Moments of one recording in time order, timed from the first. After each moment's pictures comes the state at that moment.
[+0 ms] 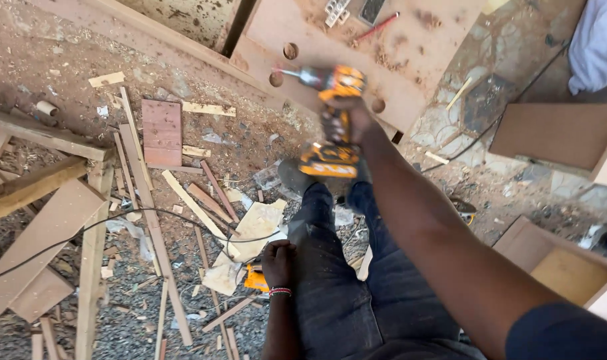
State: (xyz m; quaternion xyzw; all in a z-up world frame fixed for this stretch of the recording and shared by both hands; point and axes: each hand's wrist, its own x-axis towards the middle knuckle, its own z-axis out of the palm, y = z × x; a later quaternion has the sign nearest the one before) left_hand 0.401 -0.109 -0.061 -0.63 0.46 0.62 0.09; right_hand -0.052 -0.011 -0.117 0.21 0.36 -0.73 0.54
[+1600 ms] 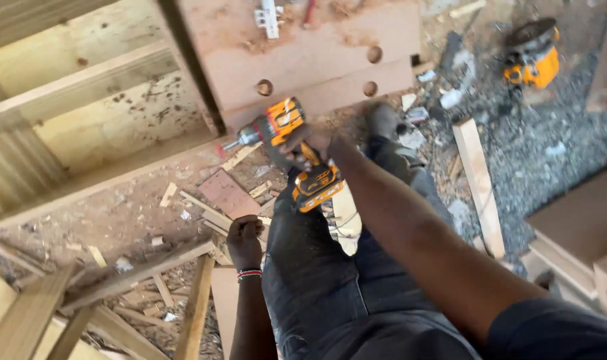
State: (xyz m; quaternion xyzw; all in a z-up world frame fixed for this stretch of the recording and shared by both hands) left_hand 0.171 -0.486 -0.047 -0.38 0.72 0.52 0.27; right_hand 0.002 -0.160 -0.103 0.23 0.23 -0.79 0.52
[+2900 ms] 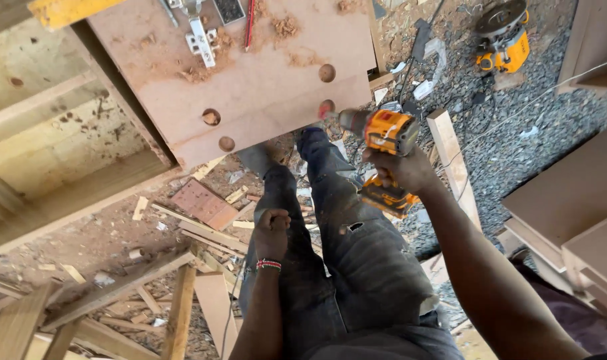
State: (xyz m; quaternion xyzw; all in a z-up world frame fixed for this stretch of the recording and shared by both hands) left_hand 0.147 -0.334 -0.051 -0.27 0.72 0.44 0.47; right_hand 0.126 0.053 0.004 0.48 0.51 -0.67 0.24
